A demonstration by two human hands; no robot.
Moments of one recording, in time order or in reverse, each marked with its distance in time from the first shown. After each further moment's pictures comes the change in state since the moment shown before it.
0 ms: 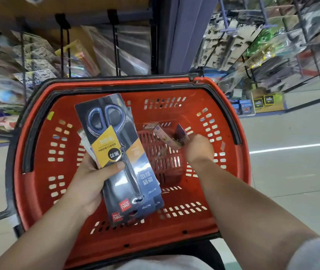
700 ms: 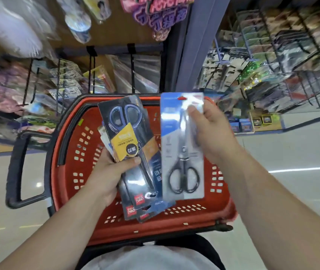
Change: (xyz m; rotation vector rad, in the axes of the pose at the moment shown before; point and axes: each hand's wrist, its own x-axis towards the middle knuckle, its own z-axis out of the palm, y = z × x) left_hand -0.035 0.039 0.014 -0.003 -0.033 0.026; right_hand -0.094 -0.056 -0.145 1.144 -0.097 -0.466
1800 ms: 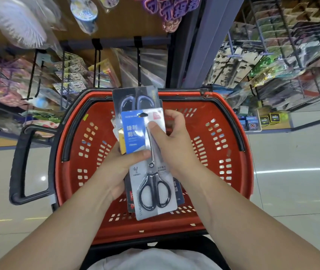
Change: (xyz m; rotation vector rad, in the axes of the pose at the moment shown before) left_hand 0.007 0.006 0.001 -0.115 -0.106 -0.120; right_hand -0.018 0.041 0.089 0.046 0.008 0.105
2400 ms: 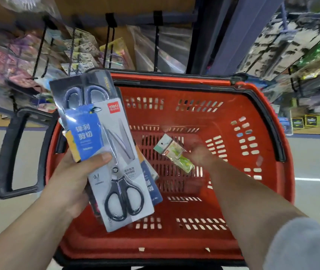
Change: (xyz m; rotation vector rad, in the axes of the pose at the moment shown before) left_hand -0.015 -0.010 -0.064 -0.028 0.274 0.201; right_hand 0.118 0.178 -0.071 -1.141 -0.503 0.442
